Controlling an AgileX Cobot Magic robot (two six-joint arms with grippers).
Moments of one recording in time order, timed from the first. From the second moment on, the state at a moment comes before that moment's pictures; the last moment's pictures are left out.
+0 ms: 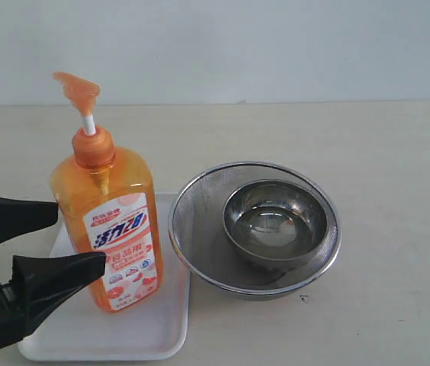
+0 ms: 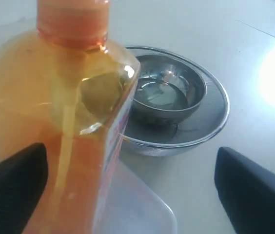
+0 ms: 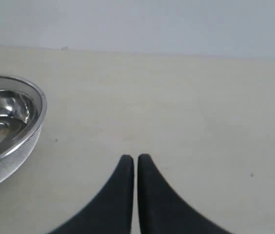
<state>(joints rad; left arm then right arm) -0.22 0.99 -0.24 1.25 -0.60 -1.06 0.15 0.00 0.00 -0.21 0.33 0.16</state>
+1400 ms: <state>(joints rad) -0.22 0.68 -0.22 1.25 -0.01 -1.32 0.15 0.00 0.00 -0.33 0.22 0.07</state>
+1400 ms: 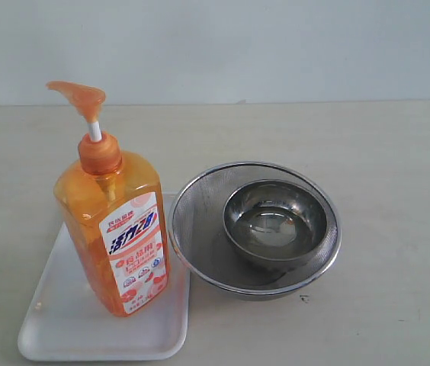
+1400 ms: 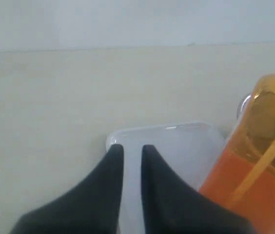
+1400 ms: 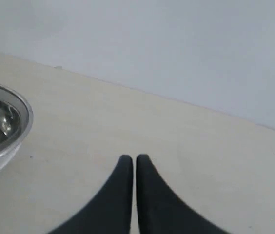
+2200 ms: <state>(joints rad) -0.22 0.68 -0.22 1.25 -0.08 -1.35 0.15 0.36 -0.38 -0.90 -0.48 1.12</state>
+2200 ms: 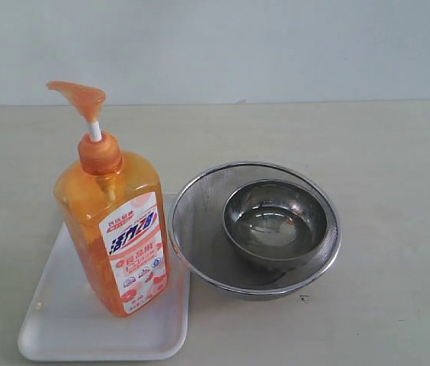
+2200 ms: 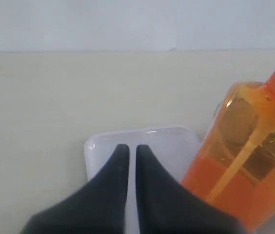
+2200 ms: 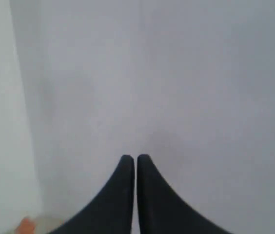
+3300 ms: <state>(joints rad) -0.22 1.26 -0.47 1.25 -0.10 -1.12 0.60 1.75 -0.65 -0.82 -0.95 0.90</state>
